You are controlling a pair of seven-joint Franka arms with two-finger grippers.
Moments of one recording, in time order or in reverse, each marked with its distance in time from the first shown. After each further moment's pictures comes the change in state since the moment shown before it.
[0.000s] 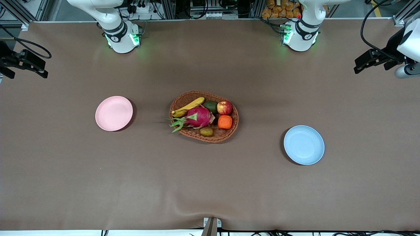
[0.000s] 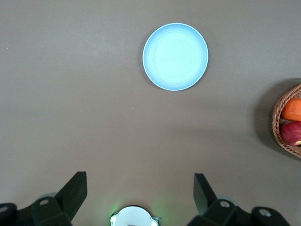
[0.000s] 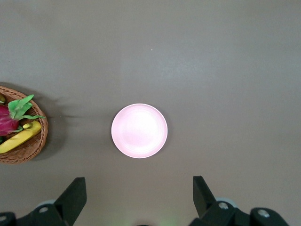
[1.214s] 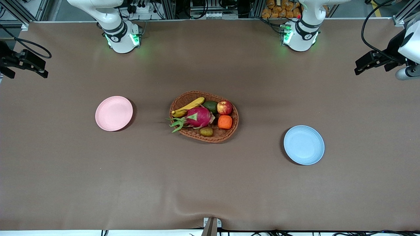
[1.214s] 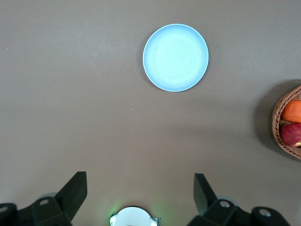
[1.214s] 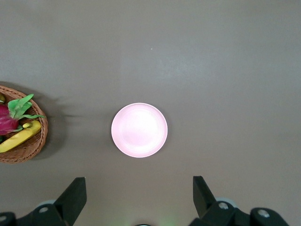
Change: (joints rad) left arm 0.000 0.012 0.003 0.009 -0.001 0.000 0.000; right arm 0.000 0.000 0.000 0.000 0.000 -0.002 0.000
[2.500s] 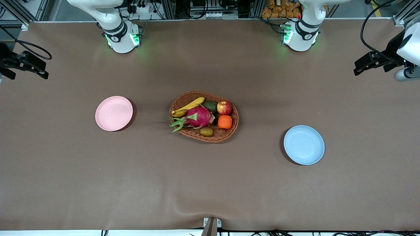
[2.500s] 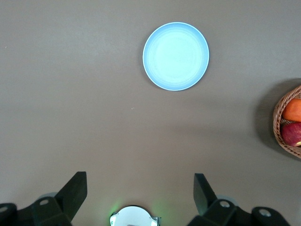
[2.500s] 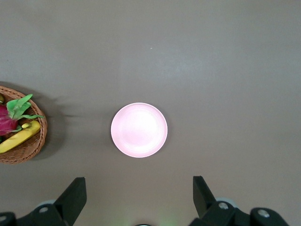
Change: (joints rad) left arm 0.000 0.004 0.000 -0.004 0.000 0.000 0.000; right arm 0.000 0.006 -0.002 0.000 0.000 0.001 0.001
